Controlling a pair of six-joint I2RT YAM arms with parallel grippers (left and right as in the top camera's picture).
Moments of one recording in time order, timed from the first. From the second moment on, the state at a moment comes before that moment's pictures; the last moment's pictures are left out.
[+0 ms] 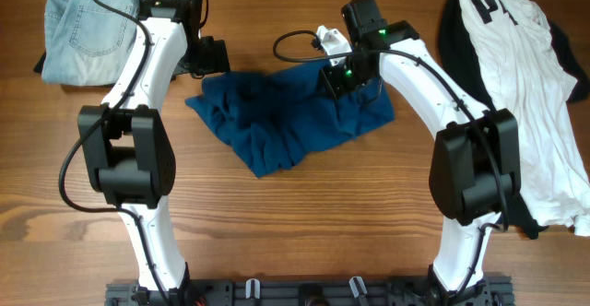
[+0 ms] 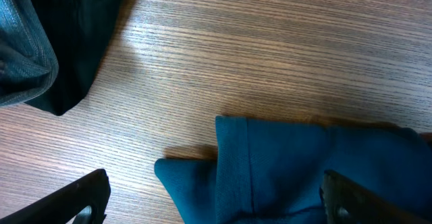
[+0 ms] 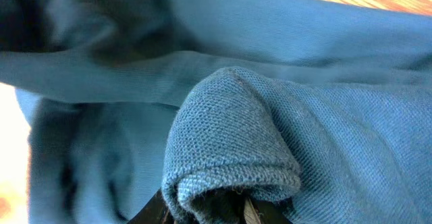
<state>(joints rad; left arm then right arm) -0.09 2.17 1.84 -1.06 -0.11 -0.28 0.35 2.08 1.66 -0.87 -0.41 -0.18</state>
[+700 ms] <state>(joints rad) -0.05 2.13 1.84 -1.21 0.06 -0.28 0.34 1.95 1.86 -0.91 -0.24 -0.07</state>
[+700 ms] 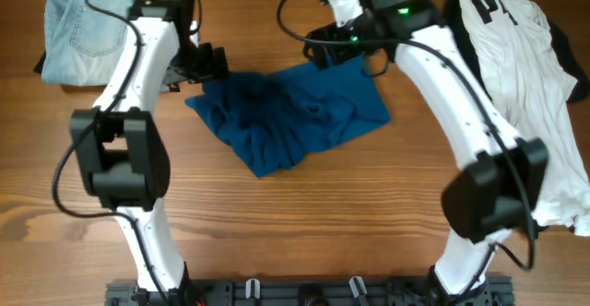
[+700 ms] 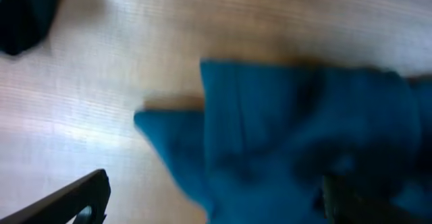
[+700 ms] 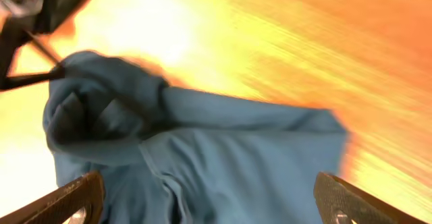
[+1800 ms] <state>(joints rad) 0.07 1.90 1.07 -0.56 0.45 -0.13 0.18 1.91 1.88 -0.99 -0.18 -0.04</state>
